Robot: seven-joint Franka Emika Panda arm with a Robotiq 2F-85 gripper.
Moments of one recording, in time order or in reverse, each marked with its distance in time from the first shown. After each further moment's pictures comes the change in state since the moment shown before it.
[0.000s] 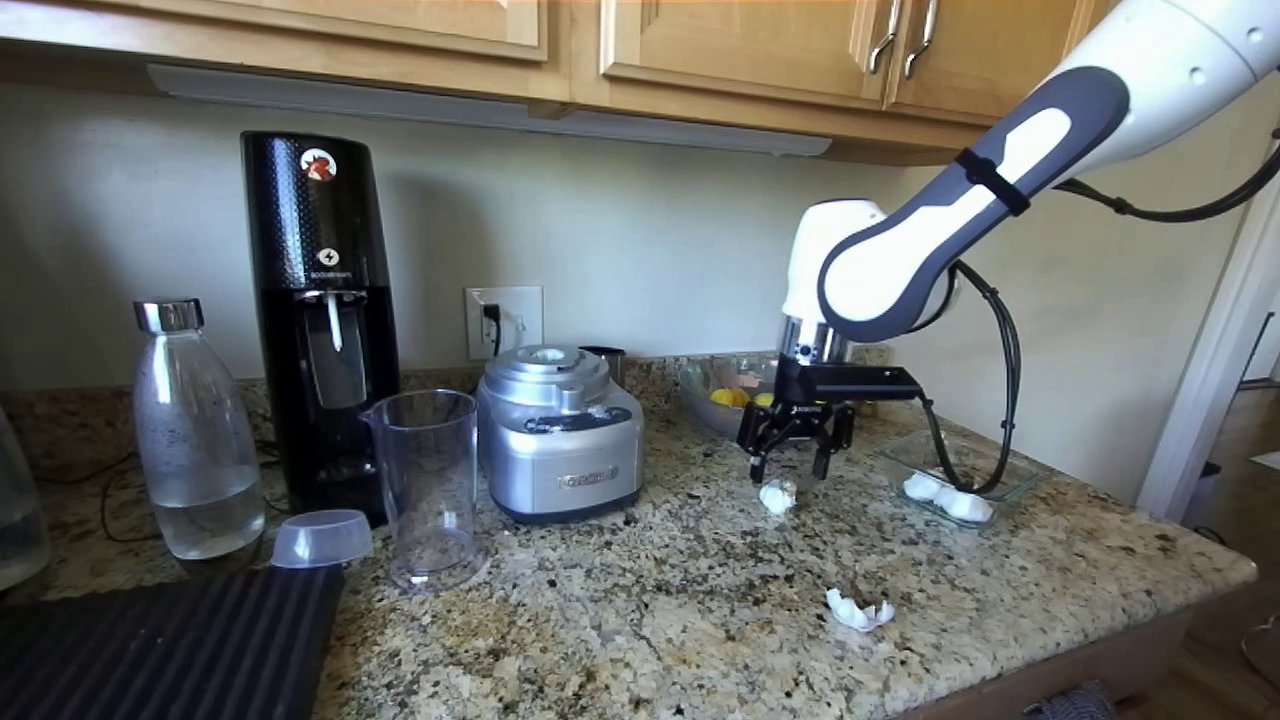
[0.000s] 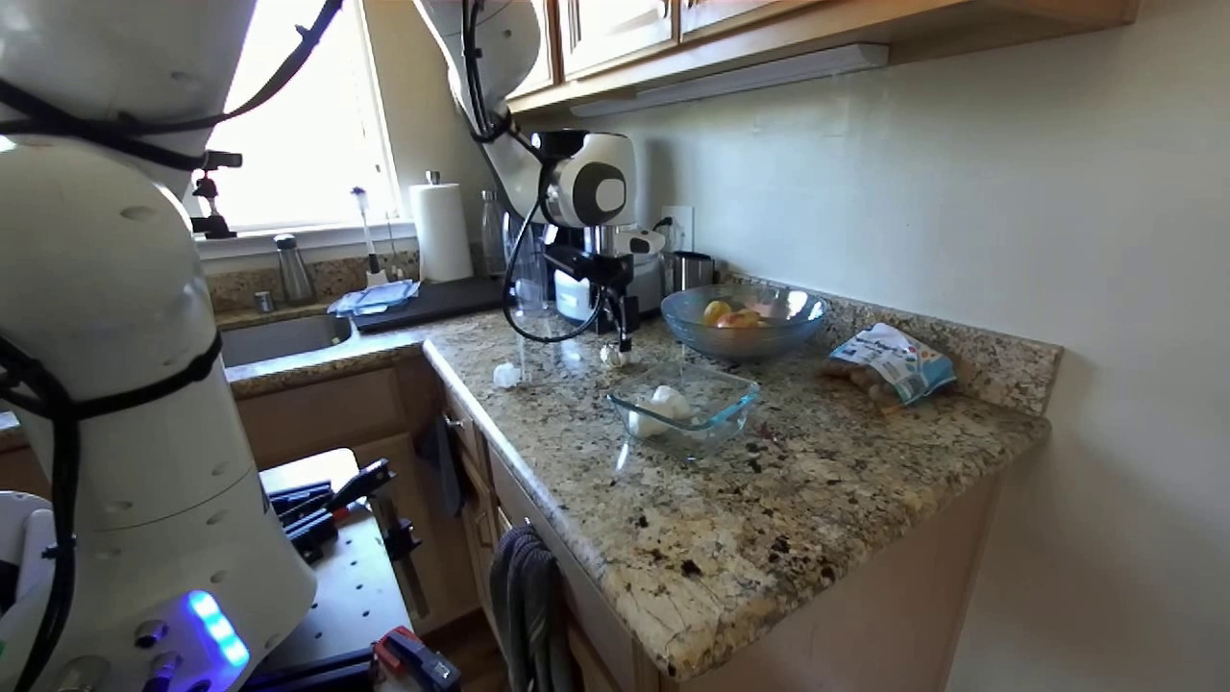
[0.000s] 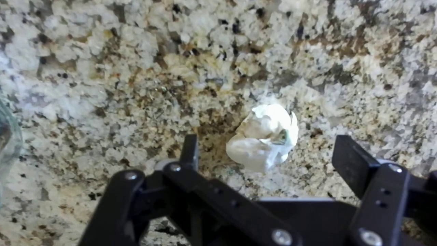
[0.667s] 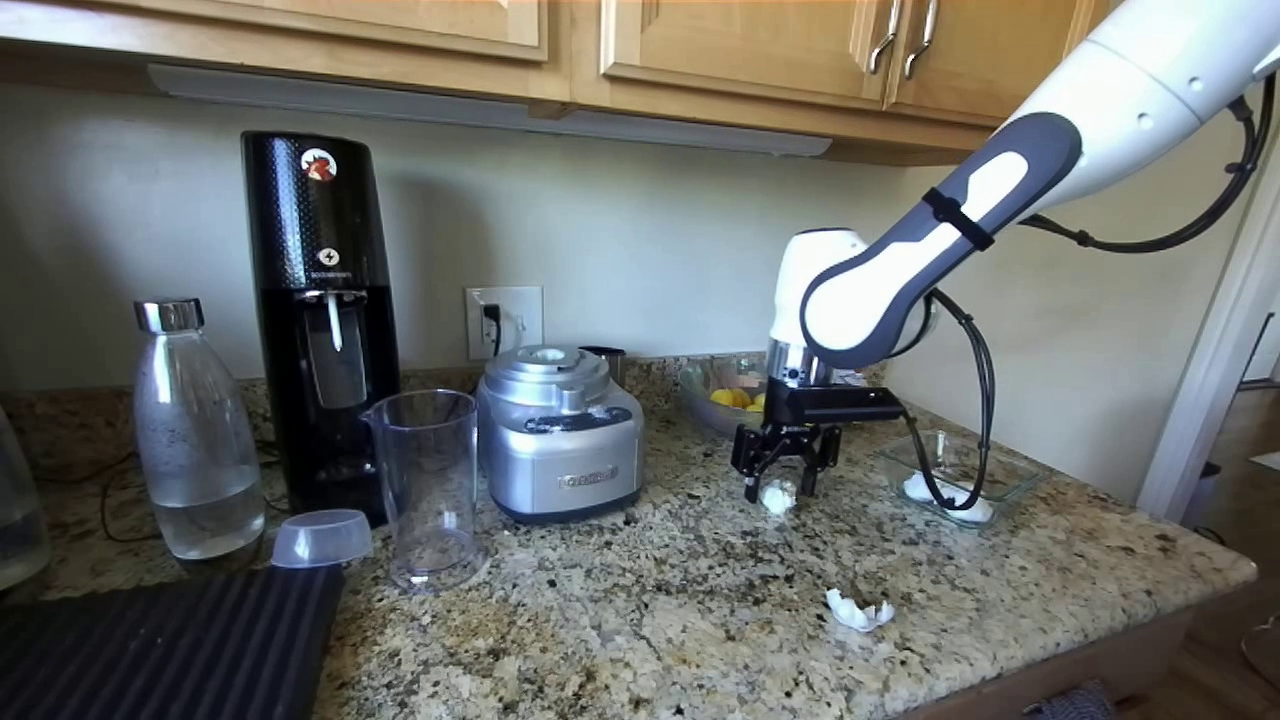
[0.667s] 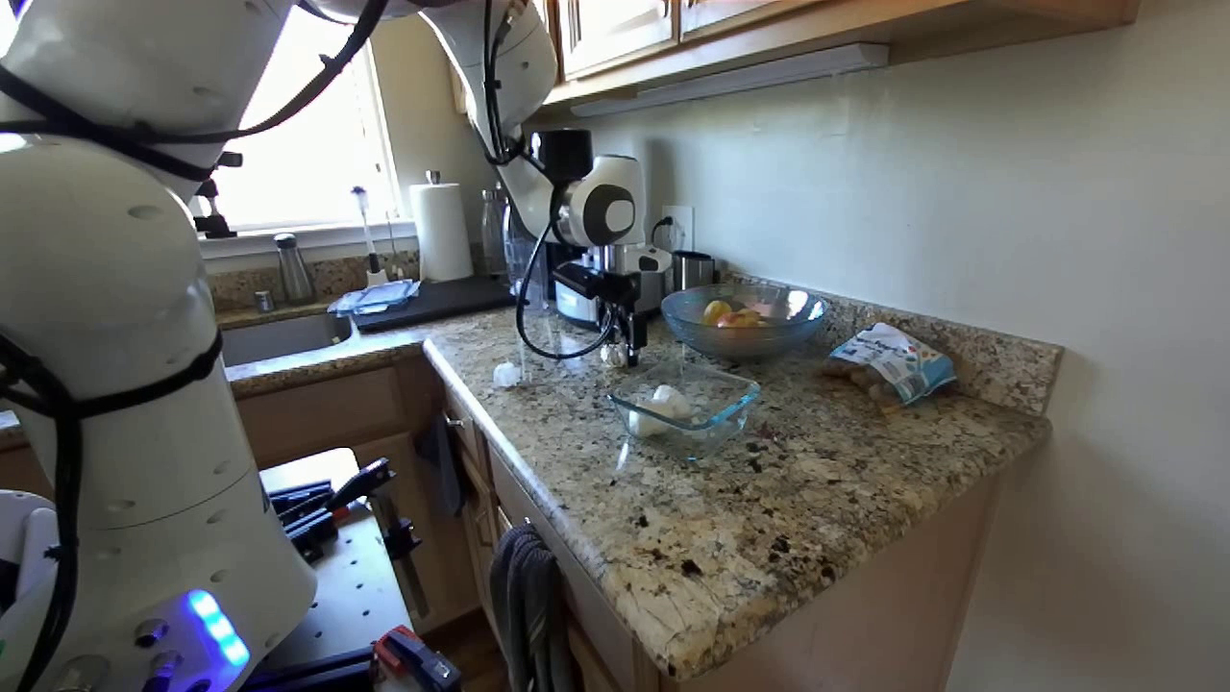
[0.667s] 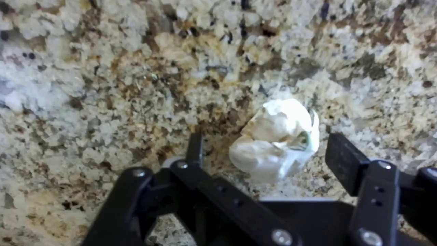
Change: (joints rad) arm 0.024 0.097 -0.032 0.073 0.000 0.009 -0.037
